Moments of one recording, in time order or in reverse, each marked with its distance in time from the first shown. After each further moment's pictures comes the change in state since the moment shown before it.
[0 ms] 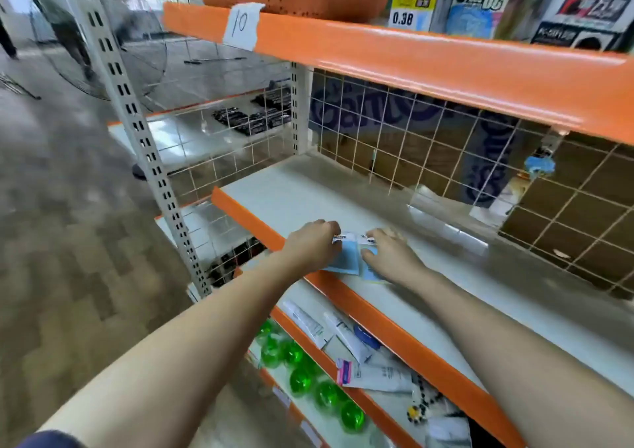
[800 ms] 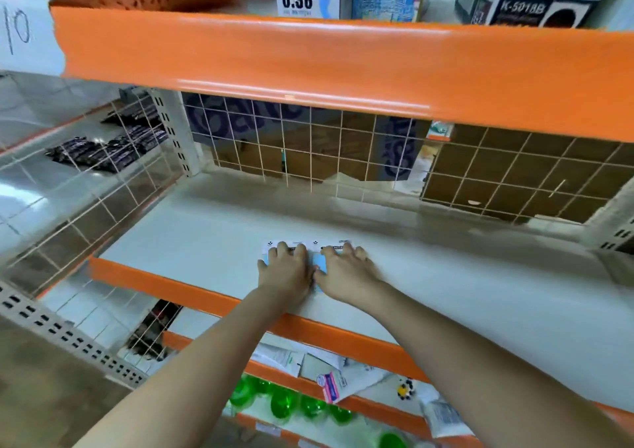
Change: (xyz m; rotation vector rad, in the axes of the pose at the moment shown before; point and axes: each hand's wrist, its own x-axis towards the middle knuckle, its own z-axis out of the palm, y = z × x) left_hand 0.070 0.001 0.059 0.155 -0.125 0.181; right_hand 0.008 -0.011 0.018 -0.091 -0.086 0.460
